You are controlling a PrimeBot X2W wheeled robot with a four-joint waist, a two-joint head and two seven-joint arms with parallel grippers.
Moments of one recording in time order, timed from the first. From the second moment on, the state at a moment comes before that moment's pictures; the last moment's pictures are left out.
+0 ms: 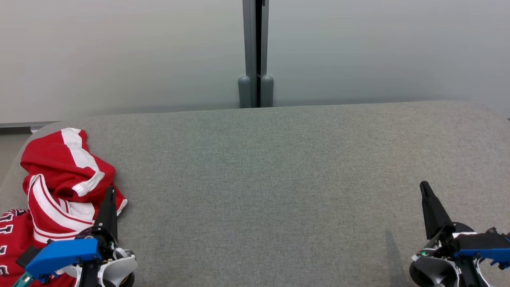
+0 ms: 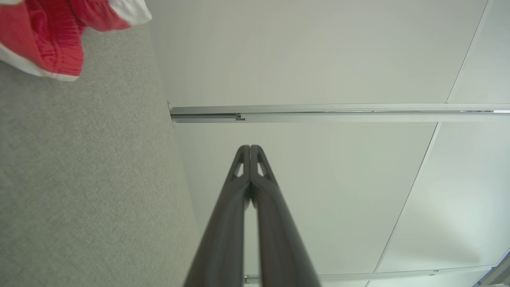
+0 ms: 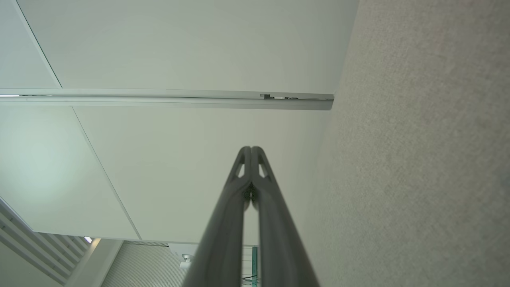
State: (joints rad) left arm -0.10 0.05 0.11 0.25 -1.61 -0.13 0.11; right arm -0.11 -0.05 -0.11 0.25 1.61 0.13 0.11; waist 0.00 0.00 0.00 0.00
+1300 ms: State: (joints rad) left arm -0.07 0.05 0.09 0.23 -1.59 -0.12 0.05; right arm -0.10 -0.04 -0.05 0.23 1.58 0.13 0.05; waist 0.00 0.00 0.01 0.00
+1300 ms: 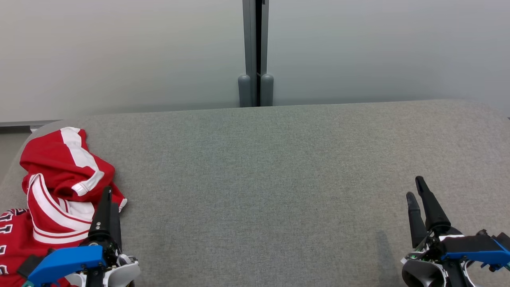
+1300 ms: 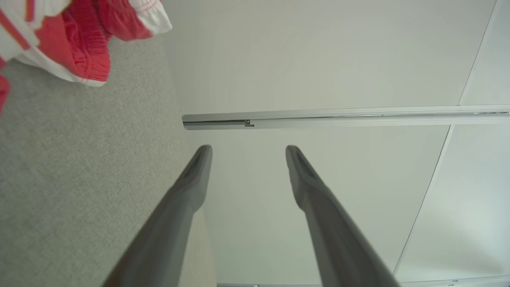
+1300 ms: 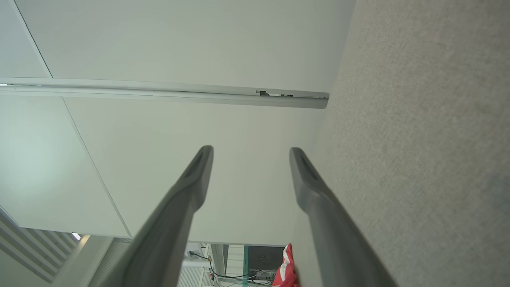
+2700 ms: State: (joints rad) left arm -0.08 0.09 0.04 0.15 -0.74 -0.12 -0.11; right arm -0.10 -0.04 0.02 0.17 0.77 0.13 -0.11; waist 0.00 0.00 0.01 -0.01
